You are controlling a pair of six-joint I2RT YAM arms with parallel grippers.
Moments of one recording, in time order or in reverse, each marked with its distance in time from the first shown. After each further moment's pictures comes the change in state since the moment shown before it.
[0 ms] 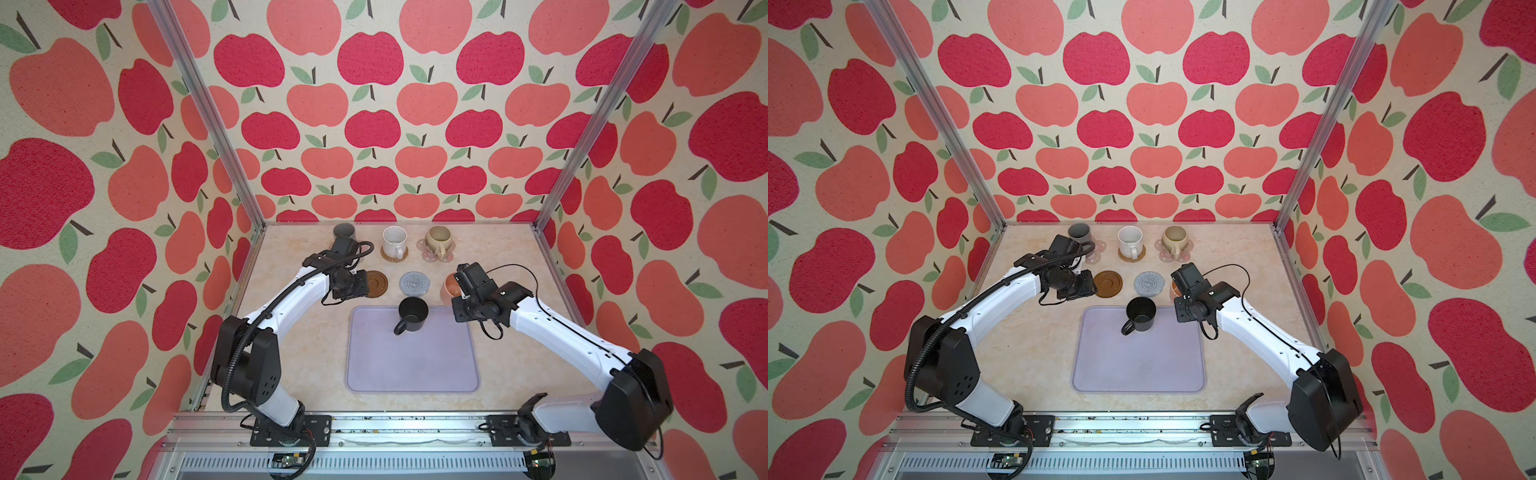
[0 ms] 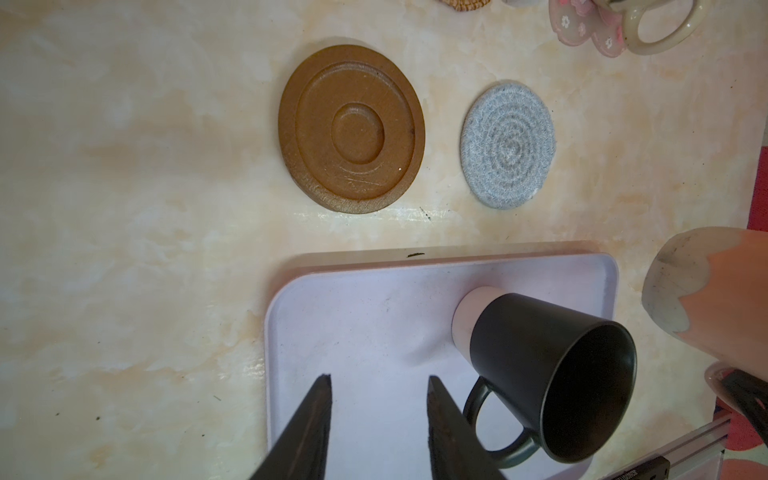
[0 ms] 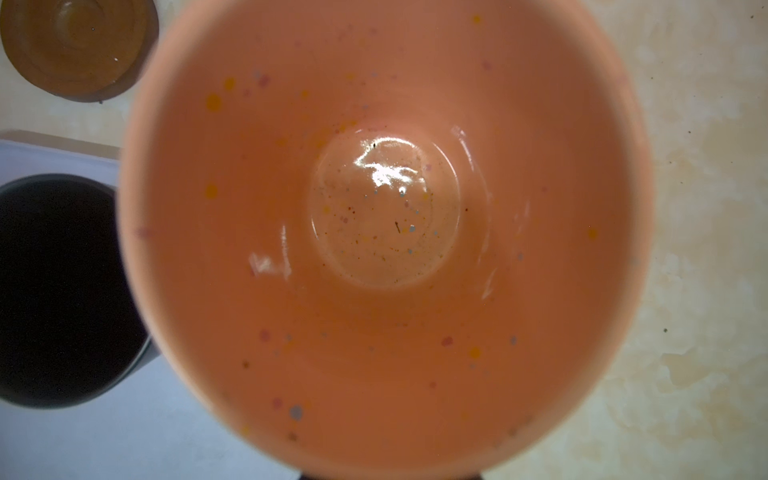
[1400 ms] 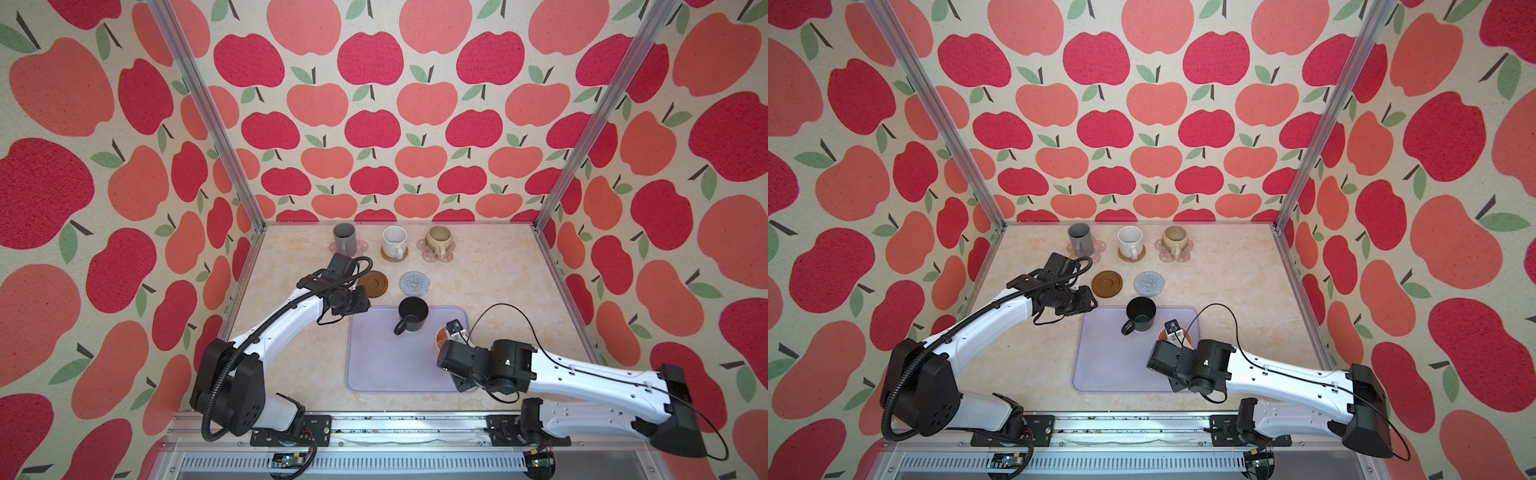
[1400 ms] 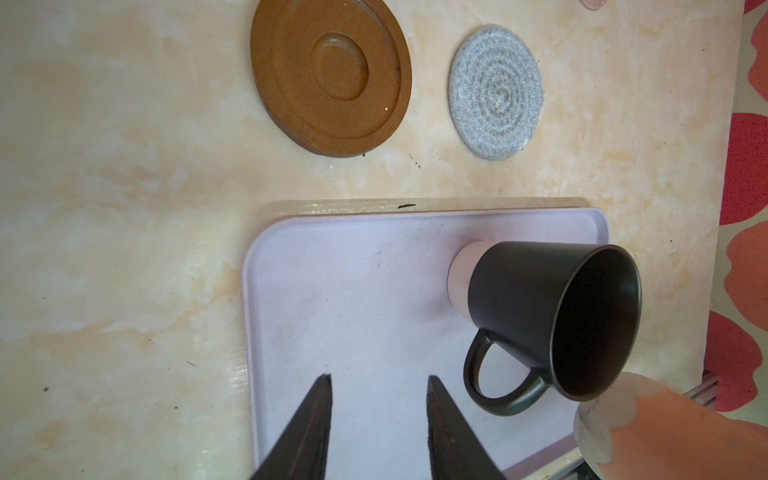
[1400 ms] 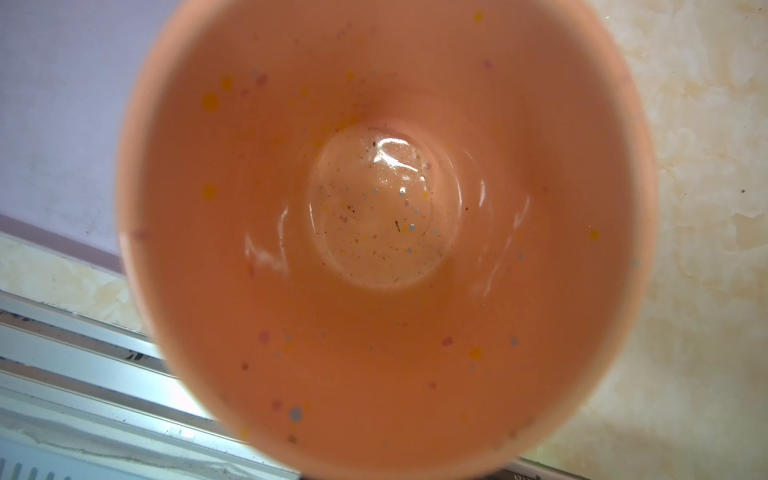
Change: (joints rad) left arm -0.042 -0.180 -0.237 0.121 0.026 -0.030; right arm 0.640 -0.291 -0.192 -0.327 0.169 0.469
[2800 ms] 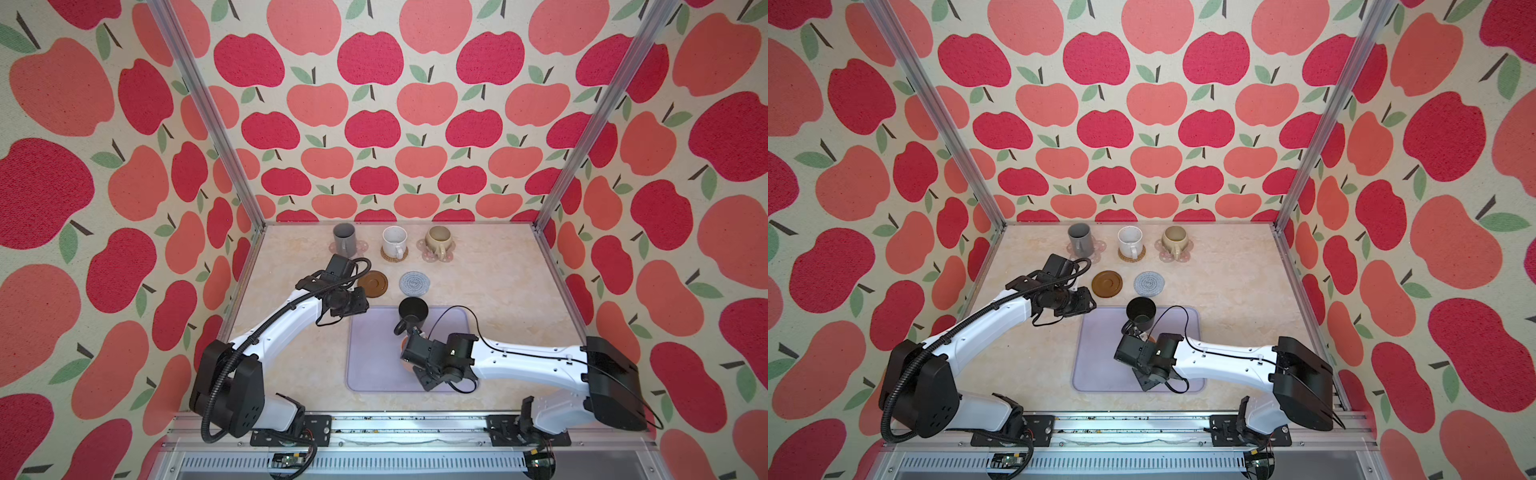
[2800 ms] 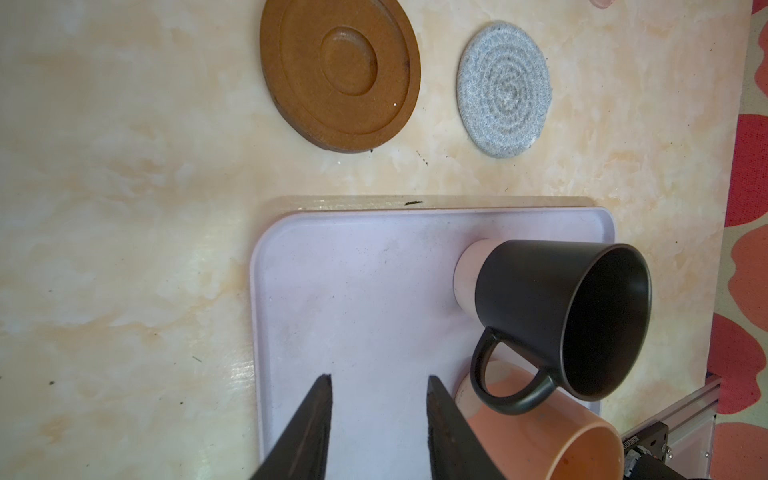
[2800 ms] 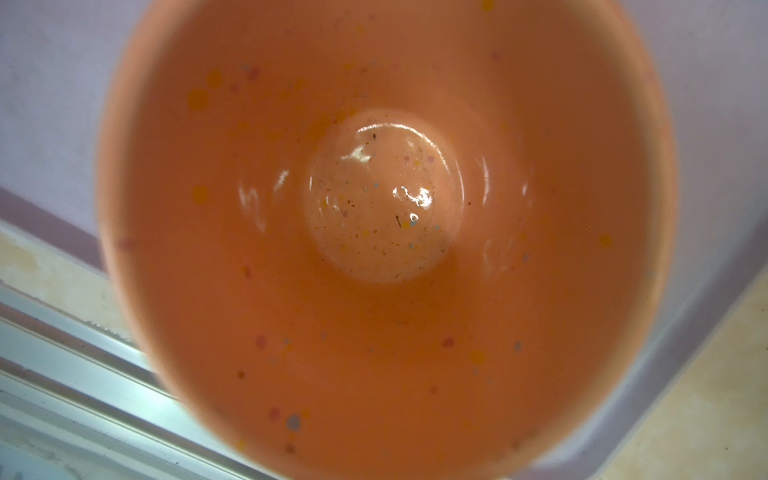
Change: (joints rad) left arm 0.006 -0.009 -0.024 0.004 0.000 0.000; right arm -0.004 0.379 0.082 0.266 -0.175 -0.162
